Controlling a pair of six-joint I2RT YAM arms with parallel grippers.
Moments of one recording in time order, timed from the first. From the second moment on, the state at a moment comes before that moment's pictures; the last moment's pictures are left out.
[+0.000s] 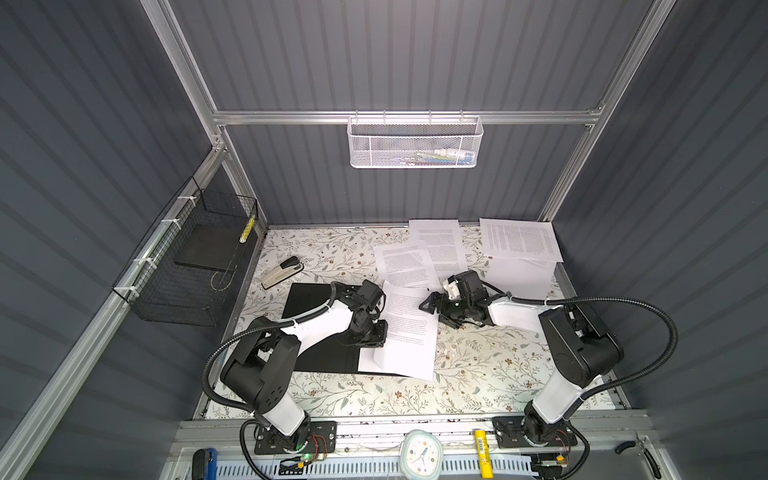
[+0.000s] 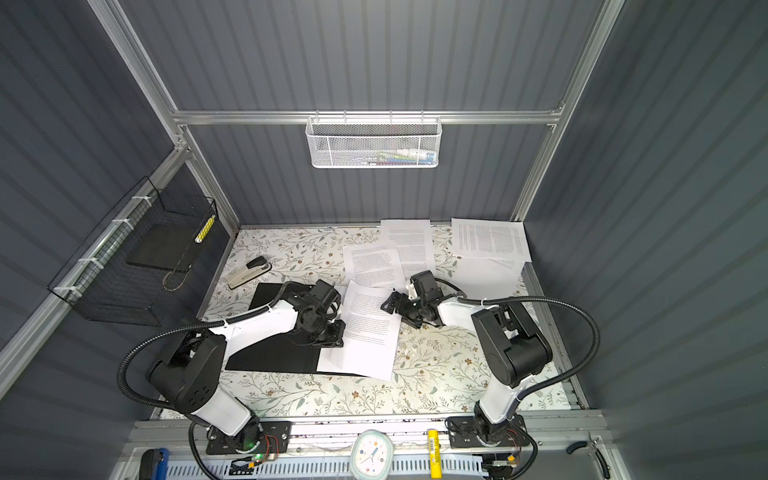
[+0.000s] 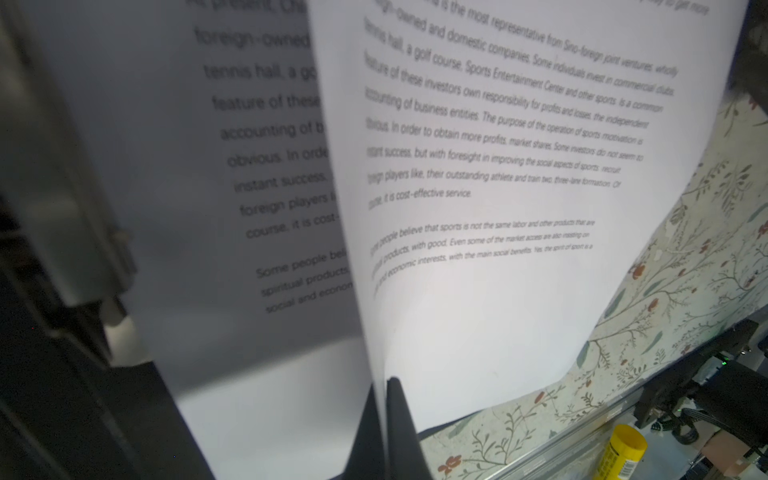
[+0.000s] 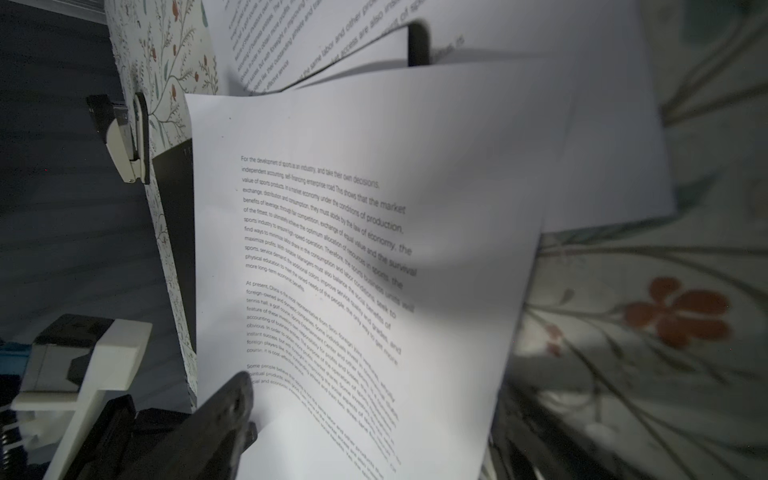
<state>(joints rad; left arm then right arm) -0.62 1.61 0.95 -0.67 0.32 -0.50 0.45 1.72 0.82 0.00 -0.47 0.82</state>
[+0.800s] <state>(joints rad) -0.62 1.61 0.94 -0.65 0.33 -0.51 0.48 1.64 0.65 0.18 -0.51 0.80</state>
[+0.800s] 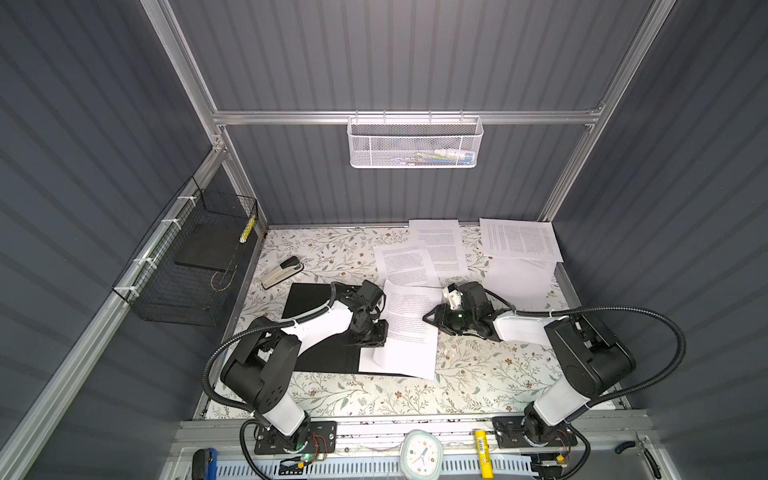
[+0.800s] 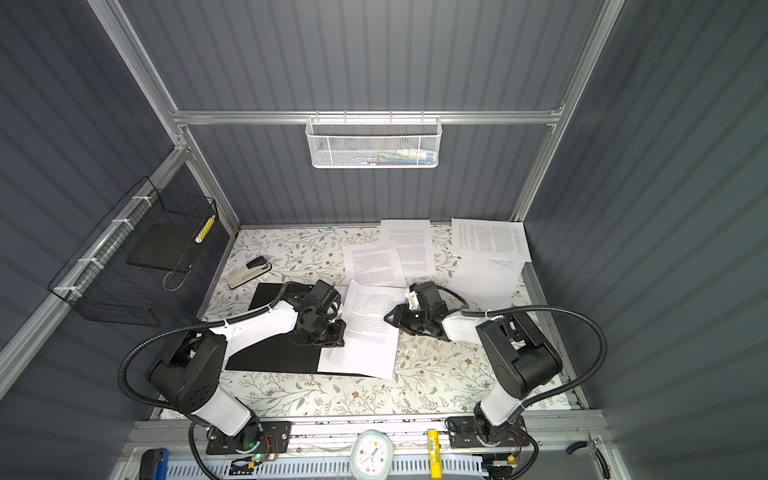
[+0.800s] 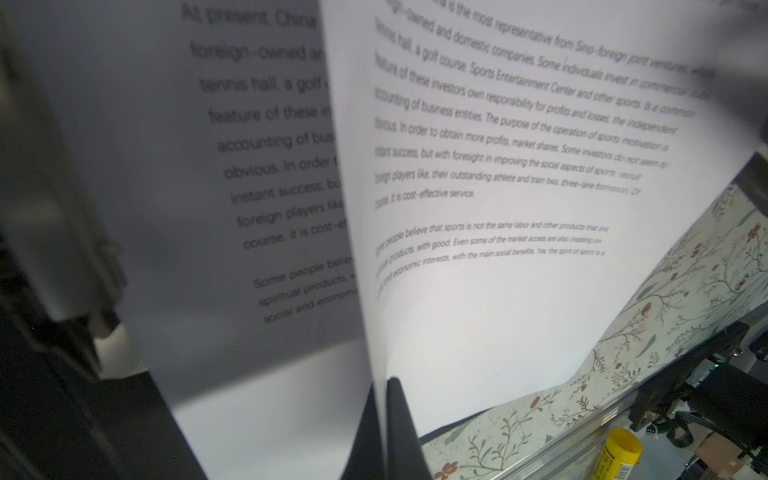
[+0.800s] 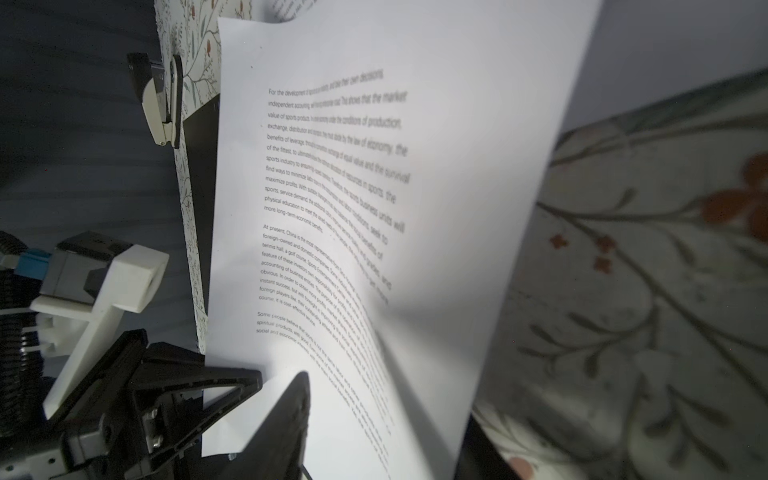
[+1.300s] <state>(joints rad) -0.62 1.61 0.93 -0.61 0.35 -0.54 0.49 1.66 0.62 0.26 -0.50 0.79</state>
